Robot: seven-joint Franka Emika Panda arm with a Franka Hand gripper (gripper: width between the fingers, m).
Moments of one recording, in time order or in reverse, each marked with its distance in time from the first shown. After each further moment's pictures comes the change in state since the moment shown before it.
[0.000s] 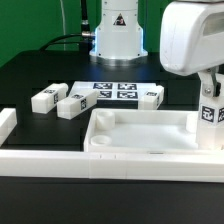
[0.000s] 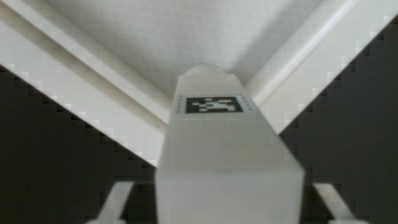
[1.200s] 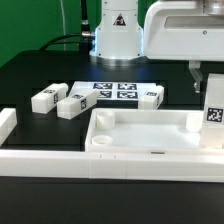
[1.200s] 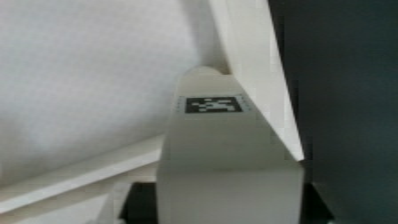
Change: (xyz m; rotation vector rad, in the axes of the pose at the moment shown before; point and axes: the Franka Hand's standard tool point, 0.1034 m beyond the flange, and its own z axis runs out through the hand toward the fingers) arm -0.002 0.004 0.000 0.022 0.001 1.087
